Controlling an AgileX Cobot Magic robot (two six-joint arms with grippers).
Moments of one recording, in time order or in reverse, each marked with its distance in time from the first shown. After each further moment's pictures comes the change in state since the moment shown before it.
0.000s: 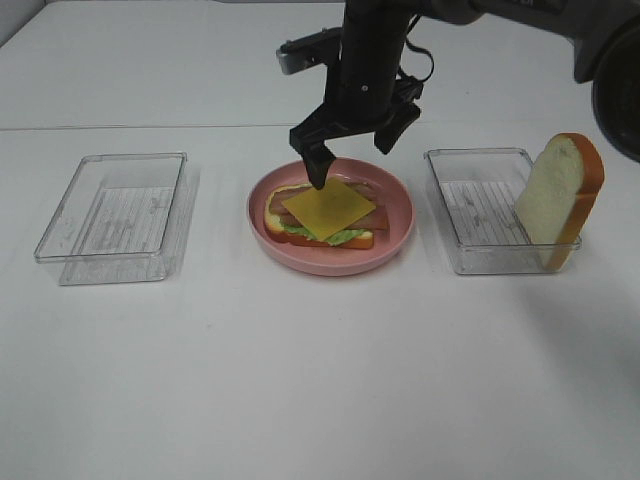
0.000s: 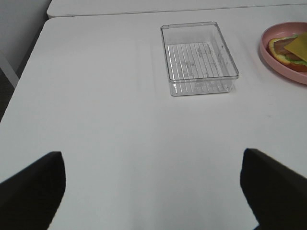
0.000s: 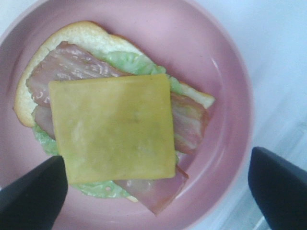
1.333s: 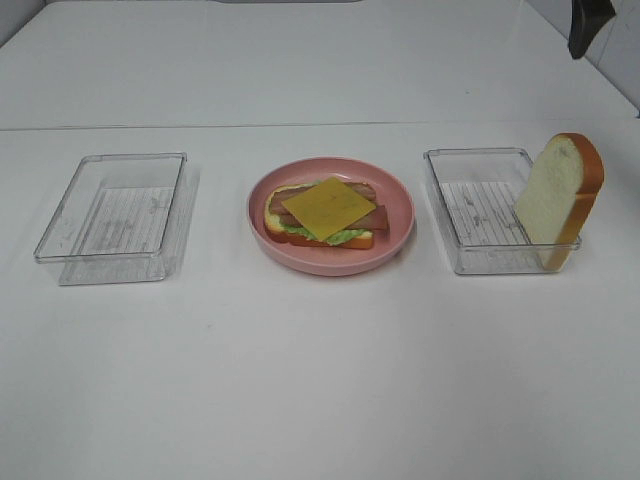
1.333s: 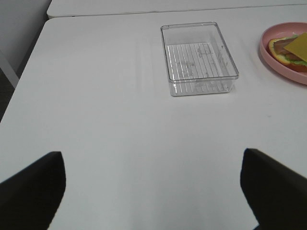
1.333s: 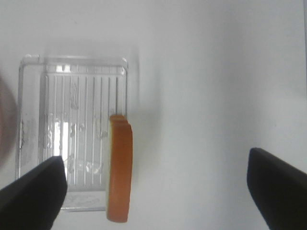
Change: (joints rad) left arm 0.000 0.000 0.000 0.000 0.000 0.000; right arm -0.493 -0.424 0.248 -0.030 0.051 0.058
